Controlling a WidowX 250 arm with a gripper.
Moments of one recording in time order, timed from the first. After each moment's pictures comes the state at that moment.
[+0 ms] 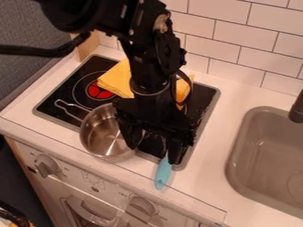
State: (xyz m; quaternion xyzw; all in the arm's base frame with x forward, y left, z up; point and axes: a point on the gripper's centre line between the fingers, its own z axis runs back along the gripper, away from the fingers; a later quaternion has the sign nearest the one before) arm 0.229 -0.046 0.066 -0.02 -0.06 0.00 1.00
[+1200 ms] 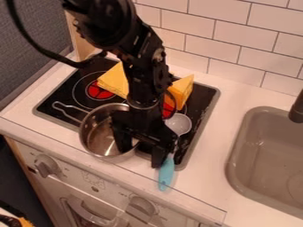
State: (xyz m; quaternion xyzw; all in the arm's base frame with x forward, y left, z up) arm 0.254 -0.011 0.006 0.02 -0.02 0.00 1.00
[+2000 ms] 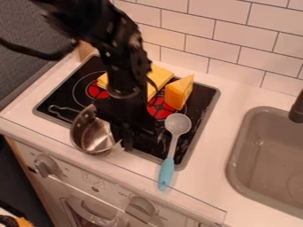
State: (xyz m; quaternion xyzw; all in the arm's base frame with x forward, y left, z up) arm 0.244 0.012 0.028 0.02 -0.03 -0.01 1.00
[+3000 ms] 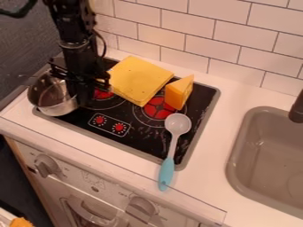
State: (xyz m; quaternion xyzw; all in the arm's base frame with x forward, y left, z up) arm 0.281 0.122 0.038 0.05 -0.01 0.05 1.00
